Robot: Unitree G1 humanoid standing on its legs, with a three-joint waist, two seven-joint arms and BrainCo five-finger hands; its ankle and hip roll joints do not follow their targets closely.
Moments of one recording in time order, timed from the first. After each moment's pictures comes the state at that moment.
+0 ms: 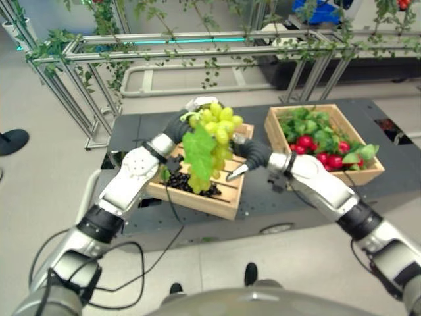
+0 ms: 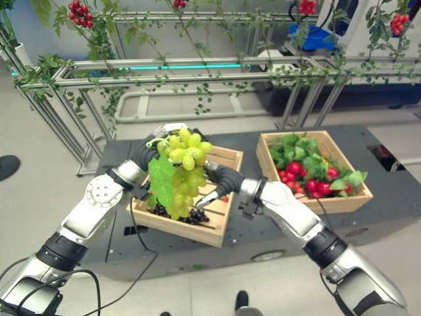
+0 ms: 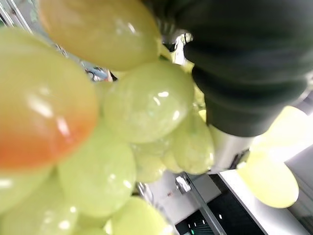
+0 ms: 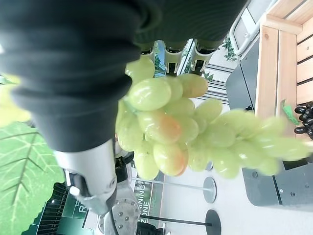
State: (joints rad) left arm -0.46 0.63 -0.42 -0.06 -0.37 -0.22 -0.18; right arm -0.50 -0.63 0.62 0.00 0.58 -0.05 0.45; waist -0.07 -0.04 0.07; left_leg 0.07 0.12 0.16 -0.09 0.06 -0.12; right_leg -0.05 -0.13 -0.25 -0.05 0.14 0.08
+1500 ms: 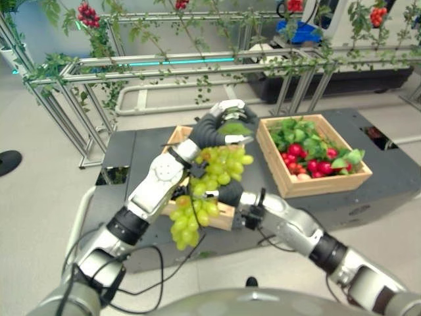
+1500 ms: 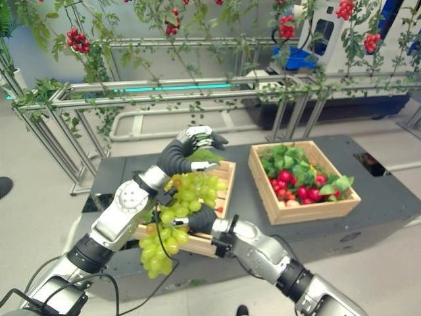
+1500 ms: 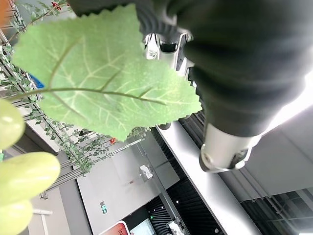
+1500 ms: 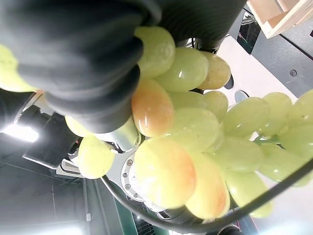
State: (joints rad) left arm -0.46 0.45 -0.49 -0.06 -0.37 -0.26 -0.13; right arm -0.33 -0.40 0.77 0.04 0.94 0.02 0.43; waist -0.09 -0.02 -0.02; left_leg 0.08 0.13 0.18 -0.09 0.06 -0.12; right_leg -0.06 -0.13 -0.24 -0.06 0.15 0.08
